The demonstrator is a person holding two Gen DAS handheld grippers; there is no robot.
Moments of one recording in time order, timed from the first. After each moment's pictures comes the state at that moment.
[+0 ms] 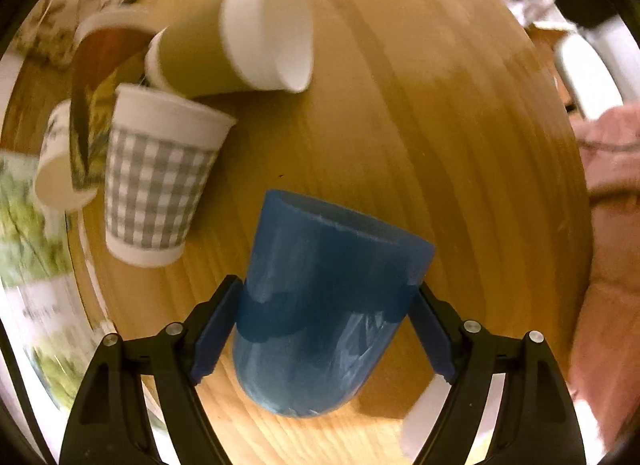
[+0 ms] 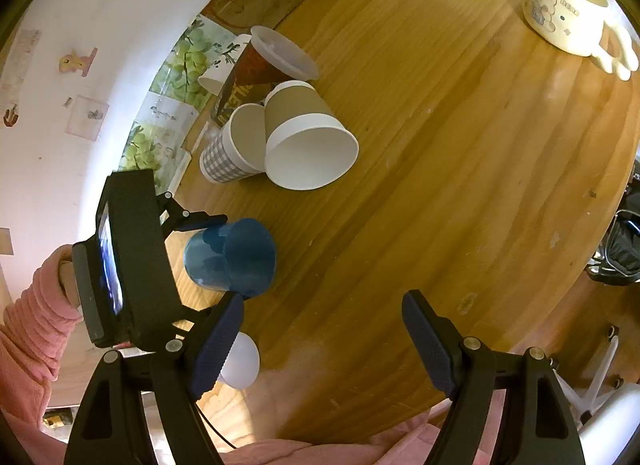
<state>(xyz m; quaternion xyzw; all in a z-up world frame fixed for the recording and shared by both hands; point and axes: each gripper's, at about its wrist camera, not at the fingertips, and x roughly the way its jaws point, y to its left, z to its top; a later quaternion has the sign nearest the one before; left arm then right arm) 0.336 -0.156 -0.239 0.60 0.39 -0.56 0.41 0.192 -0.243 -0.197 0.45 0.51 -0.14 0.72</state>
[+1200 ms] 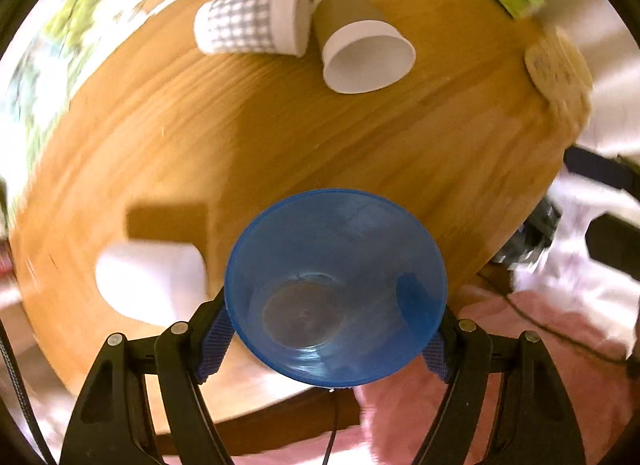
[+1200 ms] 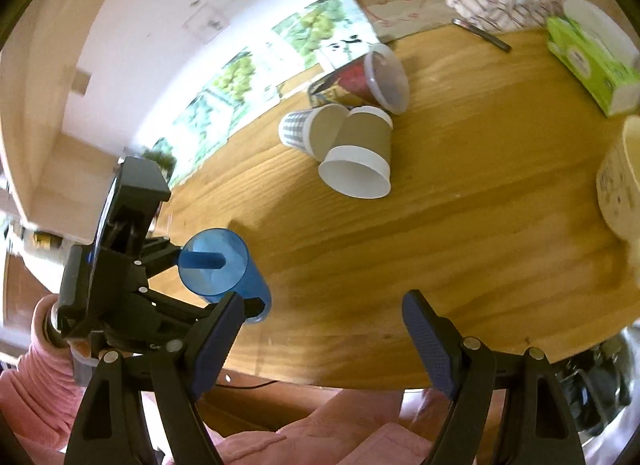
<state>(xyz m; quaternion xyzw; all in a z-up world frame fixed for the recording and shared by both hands) 0.277 -0.139 -0.180 0.20 0.70 -0.25 0.64 0.186 -0.295 -0.142 0.27 0.55 0.09 0.78</state>
